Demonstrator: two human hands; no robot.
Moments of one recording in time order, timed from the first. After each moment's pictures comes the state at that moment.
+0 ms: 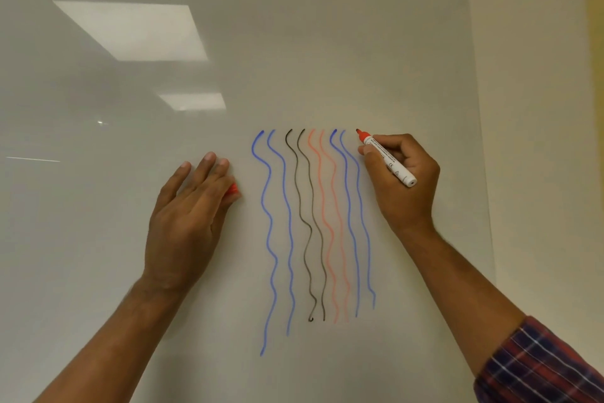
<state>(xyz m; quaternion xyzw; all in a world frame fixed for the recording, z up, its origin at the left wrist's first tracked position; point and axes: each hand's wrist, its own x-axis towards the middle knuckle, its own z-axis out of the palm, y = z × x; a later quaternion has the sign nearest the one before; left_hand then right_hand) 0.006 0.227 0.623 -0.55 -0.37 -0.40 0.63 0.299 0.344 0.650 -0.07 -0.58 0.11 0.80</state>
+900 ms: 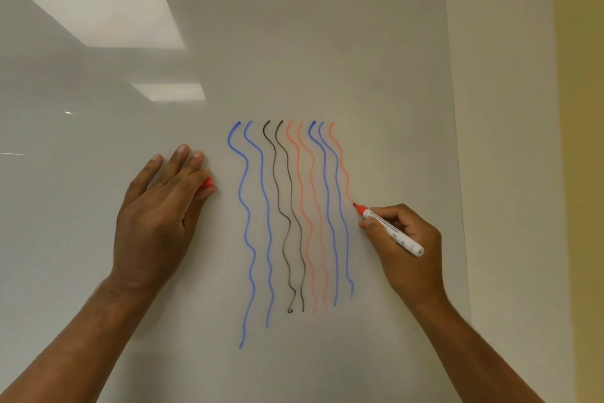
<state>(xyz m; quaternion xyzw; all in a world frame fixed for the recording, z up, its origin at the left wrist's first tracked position) 0.009 0.224 0.621 -0.56 -0.38 -0.40 0.62 0.335 0.328 0.549 -0.18 -0.63 0.18 0.74</state>
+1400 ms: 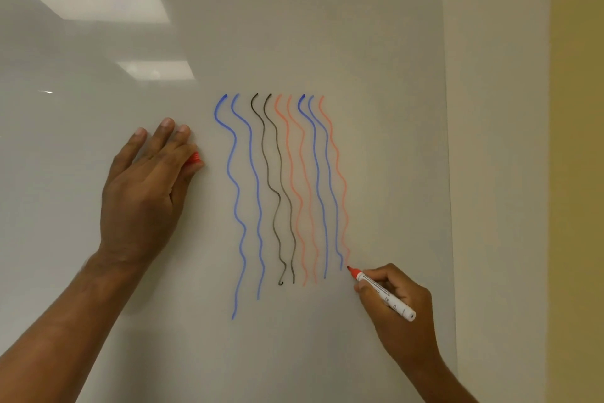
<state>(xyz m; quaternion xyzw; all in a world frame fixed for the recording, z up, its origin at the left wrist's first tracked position) 0.008 0.227 0.622 -0.56 -0.38 -0.41 0.62 0.337 0.313 0.436 -0.27 -0.64 0.22 0.68</state>
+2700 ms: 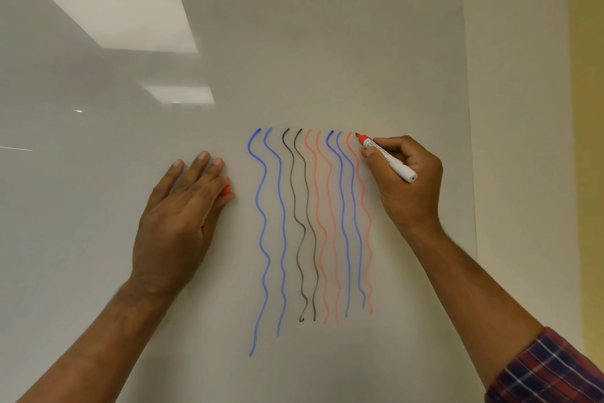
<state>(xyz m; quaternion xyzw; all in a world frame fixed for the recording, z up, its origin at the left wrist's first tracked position) 0.006 0.226 0.618 -0.56 -0.38 -0.42 0.61 0.314 0.339 0.657 -0.11 -0.60 0.10 0.78</state>
